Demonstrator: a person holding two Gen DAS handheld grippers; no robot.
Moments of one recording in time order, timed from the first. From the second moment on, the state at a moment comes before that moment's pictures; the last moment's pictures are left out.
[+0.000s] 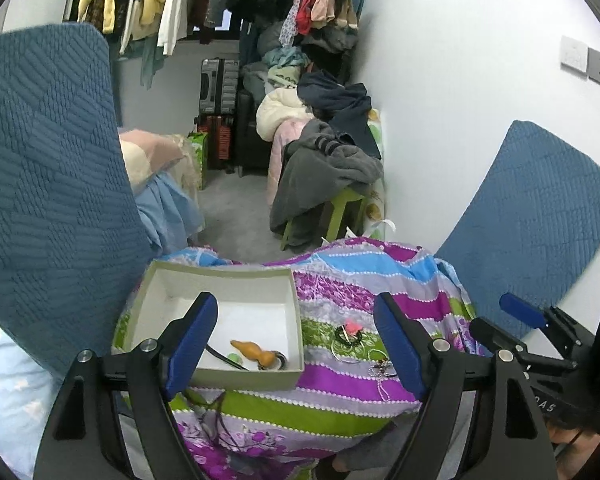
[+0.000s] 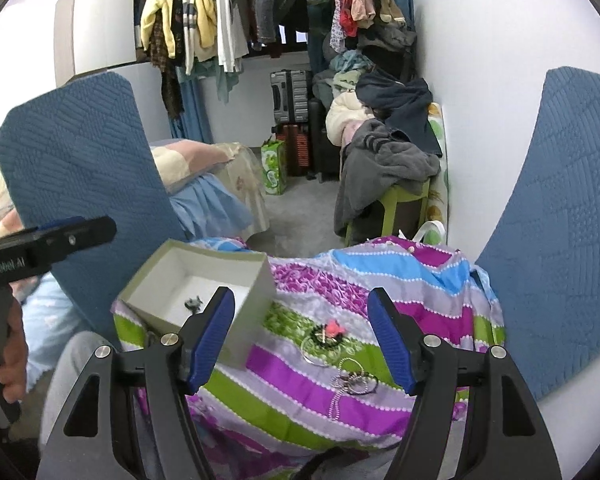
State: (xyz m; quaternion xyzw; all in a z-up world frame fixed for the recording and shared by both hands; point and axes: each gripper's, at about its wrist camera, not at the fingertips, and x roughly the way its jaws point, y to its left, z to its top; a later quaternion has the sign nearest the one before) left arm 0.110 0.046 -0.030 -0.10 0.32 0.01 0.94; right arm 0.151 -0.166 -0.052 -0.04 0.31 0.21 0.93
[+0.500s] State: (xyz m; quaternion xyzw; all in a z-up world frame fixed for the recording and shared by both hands) left arm 0.140 -0.017 -0.132 -0.13 0.39 -0.06 0.91; right arm 0.154 -0.218 -0.152 -0.03 0.33 0.19 0.93
